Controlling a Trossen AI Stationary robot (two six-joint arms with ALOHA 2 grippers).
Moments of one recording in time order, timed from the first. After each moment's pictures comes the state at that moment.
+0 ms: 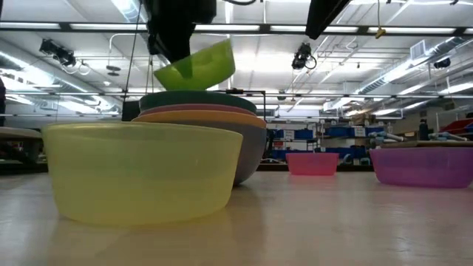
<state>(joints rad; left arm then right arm) -0.08 1.57 1.40 -1.01 -0.28 -0.46 0.38 1.76 1.74 -1.37 0.59 0.70</state>
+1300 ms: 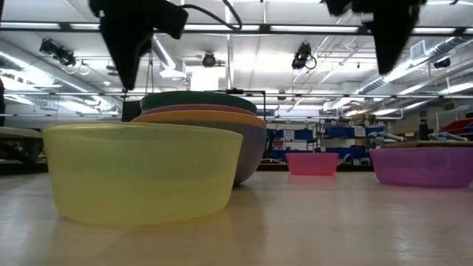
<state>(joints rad) -0.16 1.61 1.40 -1.34 -0.19 -0.53 0.39 1.71 1.53 -1.58 0.37 1.06</state>
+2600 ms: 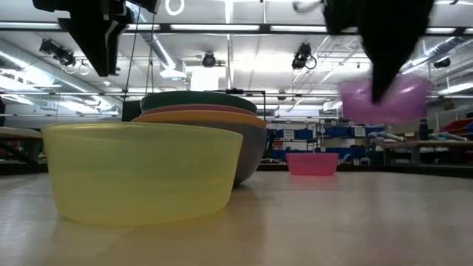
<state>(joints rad) -0.38 1.61 1.40 -1.52 -0.44 -0.66 0.41 1.63 1.24 -1.12 0.30 0.95</state>
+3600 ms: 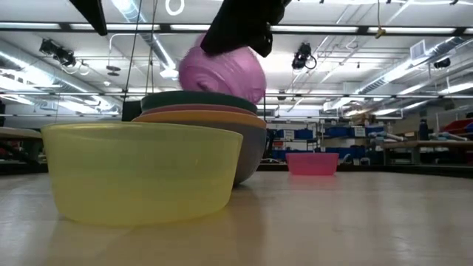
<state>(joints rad) -0.44 1.33 1.40 -1.57 -0.56 -0.80 0.26 1.85 1.50 -0.44 0.14 0.28</state>
